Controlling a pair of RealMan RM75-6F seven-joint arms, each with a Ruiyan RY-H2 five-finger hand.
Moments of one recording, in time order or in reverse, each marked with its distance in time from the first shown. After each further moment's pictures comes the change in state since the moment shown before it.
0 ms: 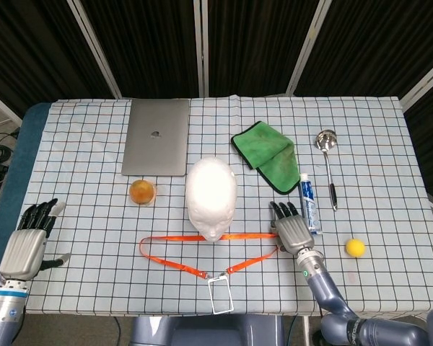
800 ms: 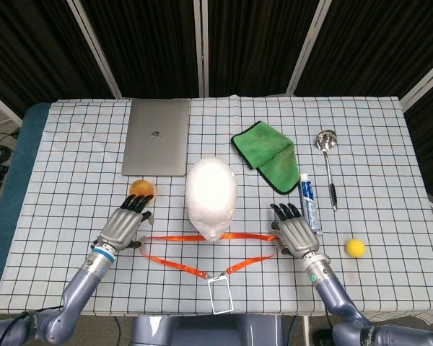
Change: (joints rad) left arm -0.379 -0.336 -0.109 0.138 -0.296 -0.419 0.288; right arm -0.032 0.083 -0.017 -0.084 -0.105 0.013 0.143
